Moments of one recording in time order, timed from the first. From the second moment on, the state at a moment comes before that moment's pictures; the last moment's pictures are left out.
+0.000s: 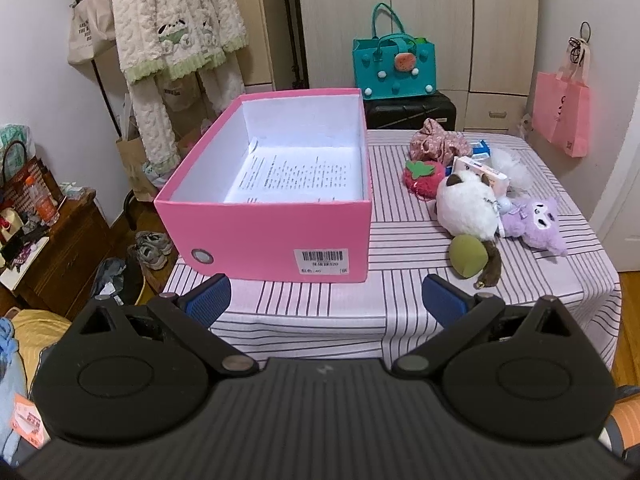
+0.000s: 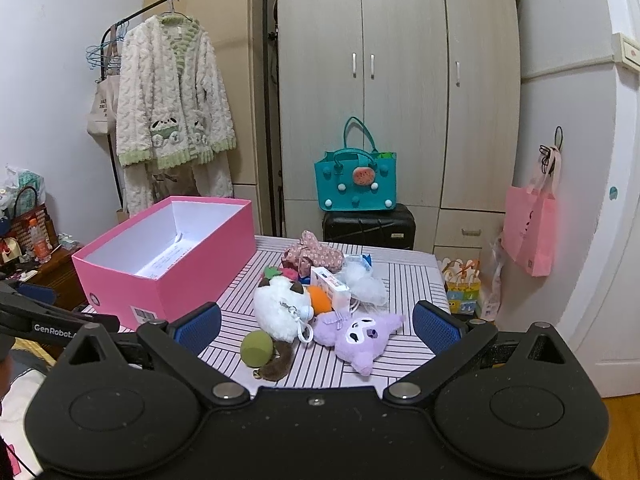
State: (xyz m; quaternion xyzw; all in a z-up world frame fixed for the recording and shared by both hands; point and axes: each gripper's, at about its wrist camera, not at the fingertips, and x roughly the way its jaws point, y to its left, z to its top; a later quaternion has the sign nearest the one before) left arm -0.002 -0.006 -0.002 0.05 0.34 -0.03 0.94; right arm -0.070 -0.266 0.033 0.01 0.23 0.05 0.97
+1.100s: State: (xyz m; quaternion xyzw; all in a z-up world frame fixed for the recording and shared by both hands) left arm -0.014 -0.006 0.004 0.06 0.32 -0.04 0.94; right arm -0.080 -0.271 0.038 0.01 0.21 0.07 0.97
